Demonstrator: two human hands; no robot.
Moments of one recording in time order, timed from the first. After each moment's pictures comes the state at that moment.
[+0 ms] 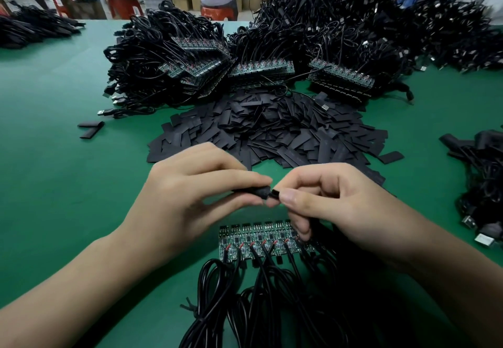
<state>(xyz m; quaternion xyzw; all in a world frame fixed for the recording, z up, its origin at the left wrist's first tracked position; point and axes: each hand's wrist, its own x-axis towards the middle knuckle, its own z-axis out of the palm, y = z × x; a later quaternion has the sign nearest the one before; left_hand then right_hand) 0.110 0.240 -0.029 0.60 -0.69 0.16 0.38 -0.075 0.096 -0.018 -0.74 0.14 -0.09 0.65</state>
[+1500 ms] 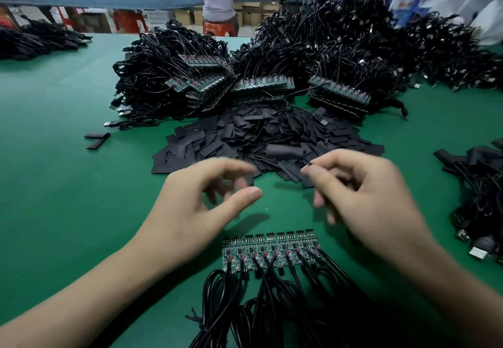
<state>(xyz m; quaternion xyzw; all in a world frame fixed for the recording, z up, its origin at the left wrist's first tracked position) 0.108 0.237 -0.037 0.69 -0.55 -0.05 0.47 -0.076 0.088 -0.023 -0.81 0.28 -0.33 0.40</state>
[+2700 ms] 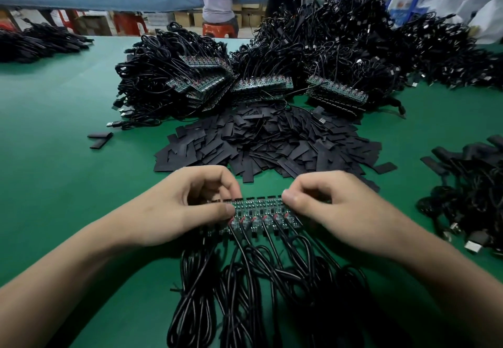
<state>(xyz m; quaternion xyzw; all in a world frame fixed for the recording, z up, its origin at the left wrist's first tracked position) 0.136 0.250 -0.019 0.62 -0.57 -0.35 0.40 -0.075 0.089 -0.017 -0.89 0.23 -0.10 0.37</state>
